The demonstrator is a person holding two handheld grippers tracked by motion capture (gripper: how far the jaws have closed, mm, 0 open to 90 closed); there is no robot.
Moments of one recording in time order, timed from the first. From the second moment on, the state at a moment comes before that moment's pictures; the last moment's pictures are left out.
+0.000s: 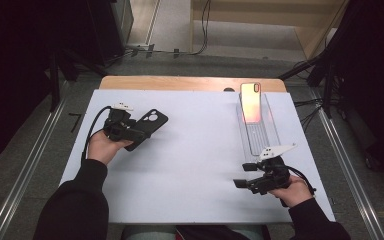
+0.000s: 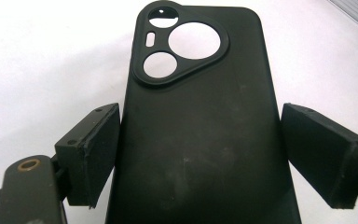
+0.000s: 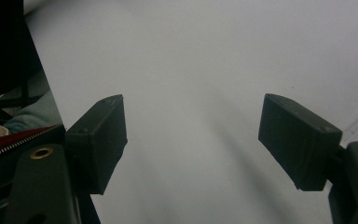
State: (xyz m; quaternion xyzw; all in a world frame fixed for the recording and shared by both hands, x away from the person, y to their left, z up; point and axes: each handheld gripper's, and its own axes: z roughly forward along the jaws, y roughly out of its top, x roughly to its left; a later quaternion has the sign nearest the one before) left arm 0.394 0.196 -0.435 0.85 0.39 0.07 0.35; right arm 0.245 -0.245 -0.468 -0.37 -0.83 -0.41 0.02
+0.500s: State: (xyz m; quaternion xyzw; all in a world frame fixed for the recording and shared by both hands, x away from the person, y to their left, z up) left arm 0.354 0.184 -0.421 0.85 0.39 0.05 0.36; right arm 0.244 -0.237 -0.461 -0.35 -0.84 -0.41 0.01
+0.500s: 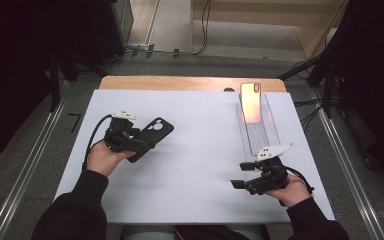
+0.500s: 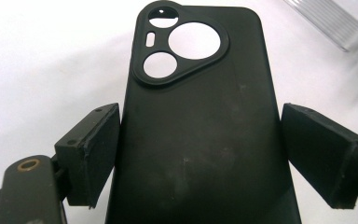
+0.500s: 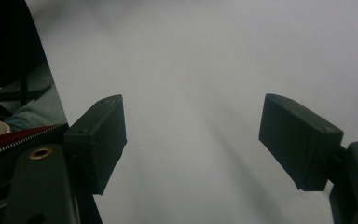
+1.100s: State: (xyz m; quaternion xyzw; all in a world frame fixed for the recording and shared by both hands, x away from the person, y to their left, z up) left arm 0.317 0.152 -0.427 0.84 0.40 0.05 0.37; right arm 0.253 -0.232 -0.457 -0.39 -0.82 -0.41 0.04
